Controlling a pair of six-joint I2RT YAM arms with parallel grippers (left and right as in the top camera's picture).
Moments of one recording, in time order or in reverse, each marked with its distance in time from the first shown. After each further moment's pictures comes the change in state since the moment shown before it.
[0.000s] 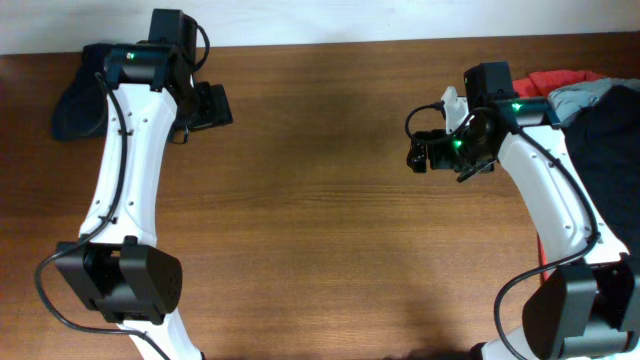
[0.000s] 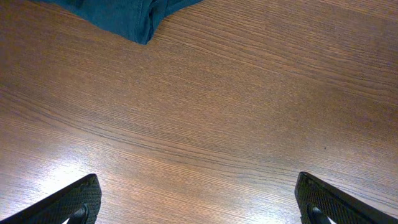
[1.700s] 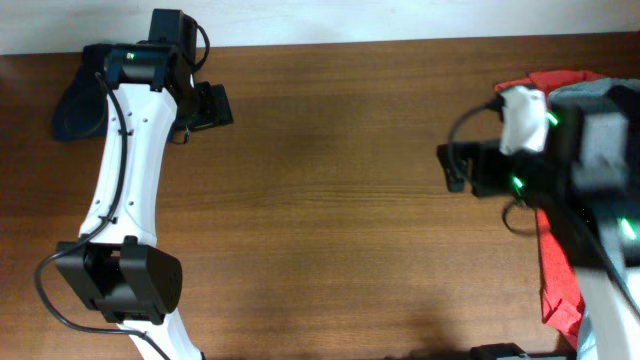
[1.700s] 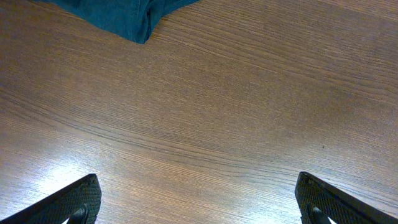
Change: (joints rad) left arm 0.000 0.000 0.000 0.000 0.007 0.000; right arm 0.000 -0.563 -0.007 0.000 0.003 0.000
